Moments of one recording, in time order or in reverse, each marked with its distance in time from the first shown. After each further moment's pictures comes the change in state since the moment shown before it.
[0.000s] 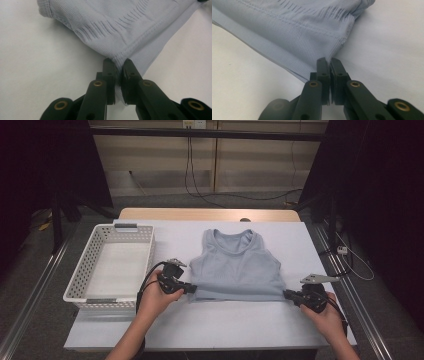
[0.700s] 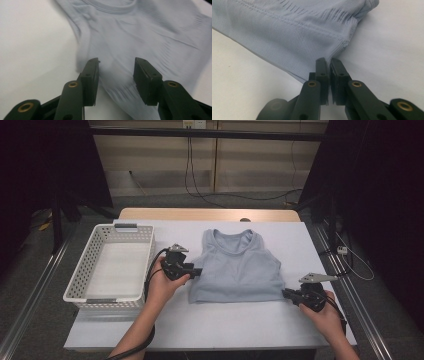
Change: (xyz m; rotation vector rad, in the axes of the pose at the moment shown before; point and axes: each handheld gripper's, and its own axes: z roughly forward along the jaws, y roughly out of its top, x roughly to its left) left arm 0.019 0.035 0.015 -0.179 0.137 0.006; right arm 0.001 0.004 0.002 -0.005 0.004 -0.019
